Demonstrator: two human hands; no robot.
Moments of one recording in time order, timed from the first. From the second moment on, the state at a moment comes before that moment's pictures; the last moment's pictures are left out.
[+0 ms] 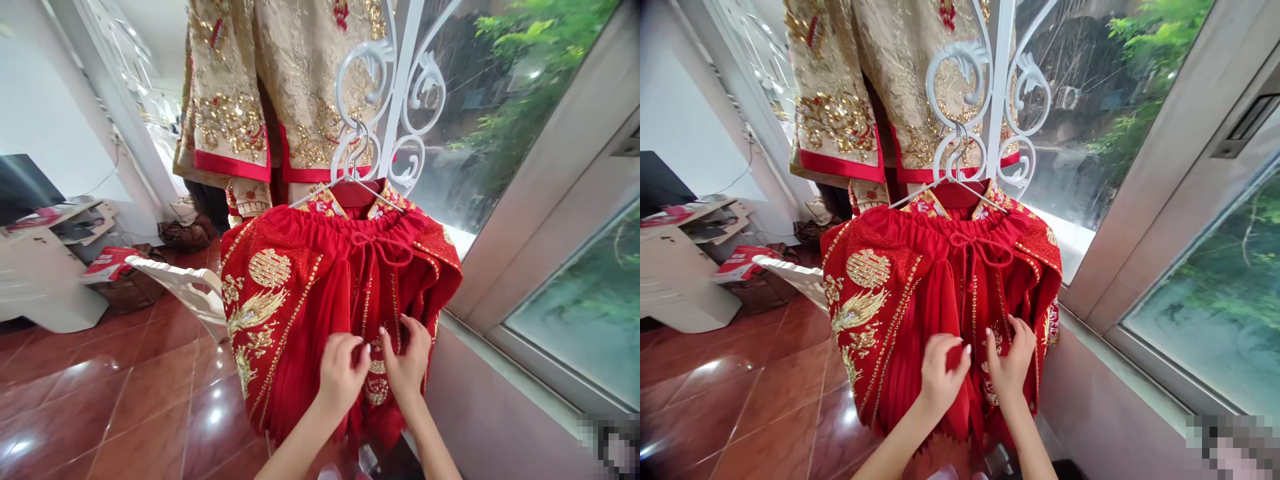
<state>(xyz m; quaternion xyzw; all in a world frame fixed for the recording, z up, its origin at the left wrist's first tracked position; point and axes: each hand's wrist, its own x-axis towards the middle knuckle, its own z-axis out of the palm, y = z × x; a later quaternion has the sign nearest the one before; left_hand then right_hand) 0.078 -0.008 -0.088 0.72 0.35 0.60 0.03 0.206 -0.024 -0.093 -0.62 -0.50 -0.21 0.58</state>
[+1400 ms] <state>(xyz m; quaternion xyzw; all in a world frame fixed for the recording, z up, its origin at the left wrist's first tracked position) 0.073 0.037 0.039 0.70 0.43 0.51 0.24 0.171 -0.017 -0.039 -0.51 -0.59 0.02 0.62</state>
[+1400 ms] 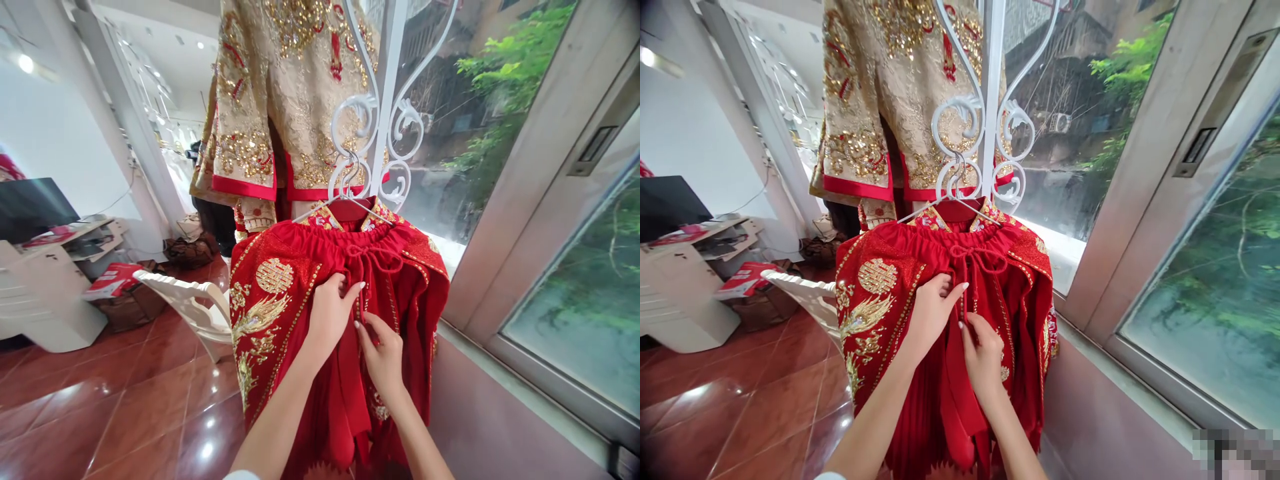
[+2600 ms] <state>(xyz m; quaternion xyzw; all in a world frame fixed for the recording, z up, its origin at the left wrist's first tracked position) 0.062 0.035 -0.010 0.61 0.48 0.60 0.19 0.171 -0.007 -0.054 -0.46 -0.55 0.32 0.61</state>
